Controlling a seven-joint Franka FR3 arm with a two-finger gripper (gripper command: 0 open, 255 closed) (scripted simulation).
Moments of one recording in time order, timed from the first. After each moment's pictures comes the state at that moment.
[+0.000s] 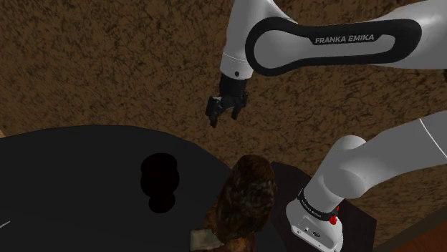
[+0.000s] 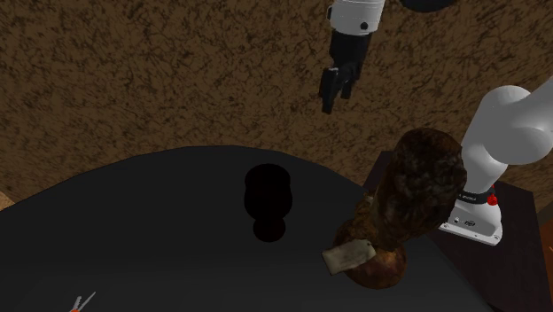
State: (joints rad) arm 0.08 -0.55 0.35 -2.36 0.20 1.87 0.41
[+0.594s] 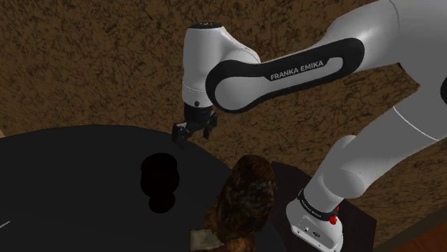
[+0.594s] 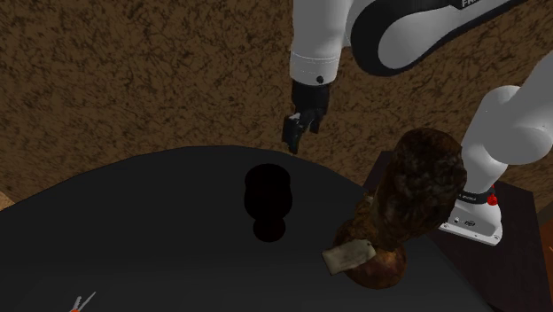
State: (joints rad) arm 0.07 -0.26 0.55 -2.27 0.10 2.06 0.61
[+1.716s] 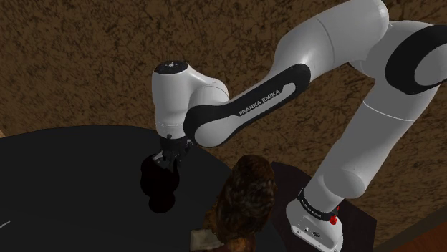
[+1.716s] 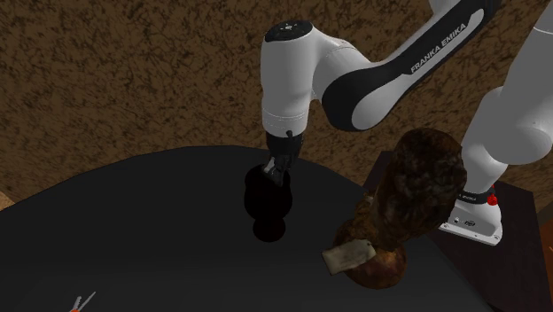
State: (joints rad) arm 0.08 0.04 0.66 -2.20 -0.13 2.22 0.85
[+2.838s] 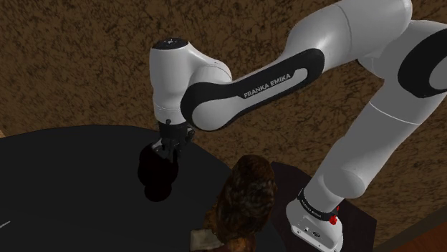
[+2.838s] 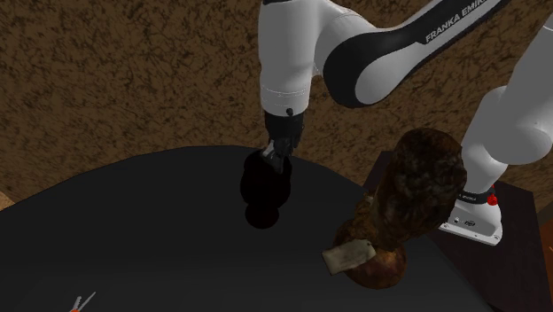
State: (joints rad) arm 0.07 -0.02 0.66 -2.13 -0.08 2.11 0.81
